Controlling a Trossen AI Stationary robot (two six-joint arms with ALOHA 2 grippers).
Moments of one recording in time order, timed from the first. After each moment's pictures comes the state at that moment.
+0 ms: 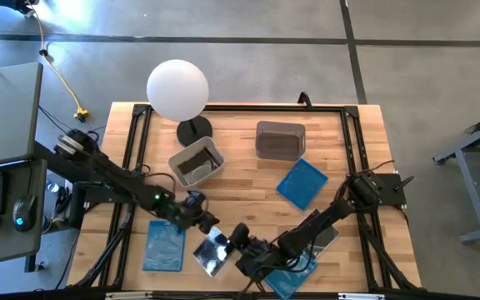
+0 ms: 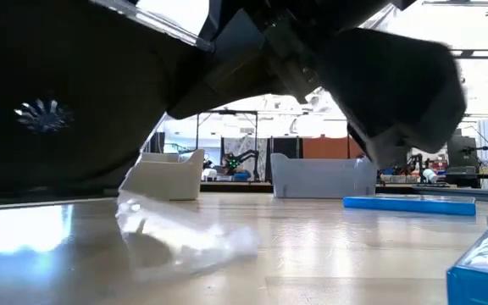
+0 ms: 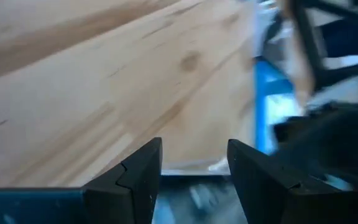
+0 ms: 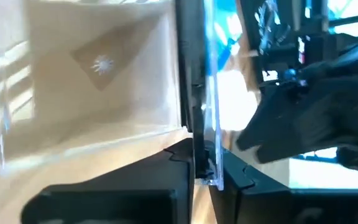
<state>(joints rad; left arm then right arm) -0.52 1.41 0.68 0.05 -0.37 -1.40 0.59 2.18 1.49 -0.09 0.78 -0.68</state>
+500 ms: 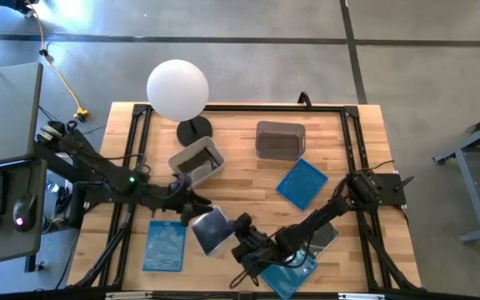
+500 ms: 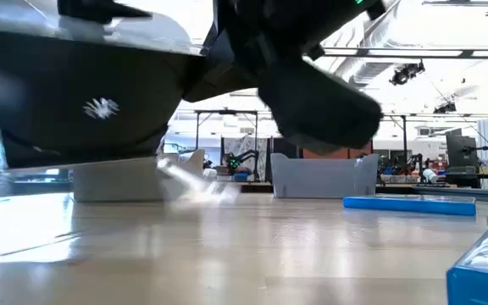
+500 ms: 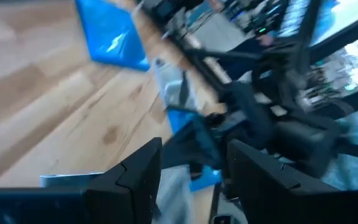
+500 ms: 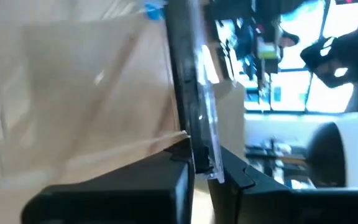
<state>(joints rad) -0.52 1.06 0.68 0.05 -0.45 -1.02 0.56 2.18 1.49 -0.08 1.02 -0.68</state>
